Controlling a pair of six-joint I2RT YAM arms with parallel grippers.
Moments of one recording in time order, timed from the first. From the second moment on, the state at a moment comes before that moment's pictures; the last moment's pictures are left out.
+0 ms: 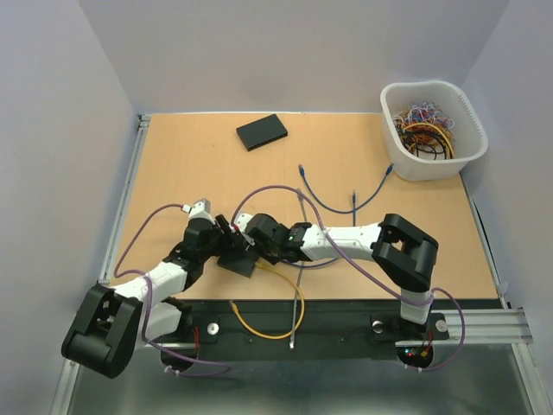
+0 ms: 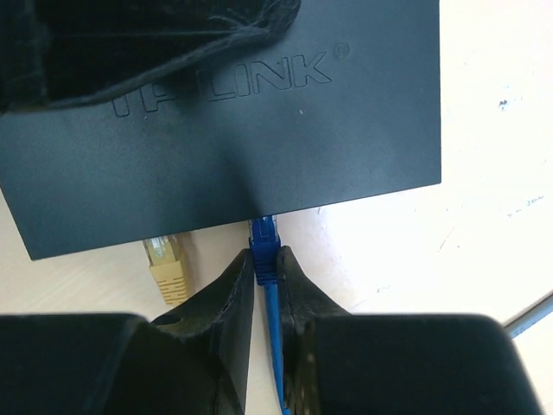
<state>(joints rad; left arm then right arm) -0.39 1.10 0.21 0.28 0.02 -0.75 1.12 1.88 1.20 -0.23 0.14 -0.01</state>
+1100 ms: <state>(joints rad) -0.43 1.07 0.12 0.39 -0.18 -0.75 1.08 1.94 1.27 -0.16 0.06 0.07</state>
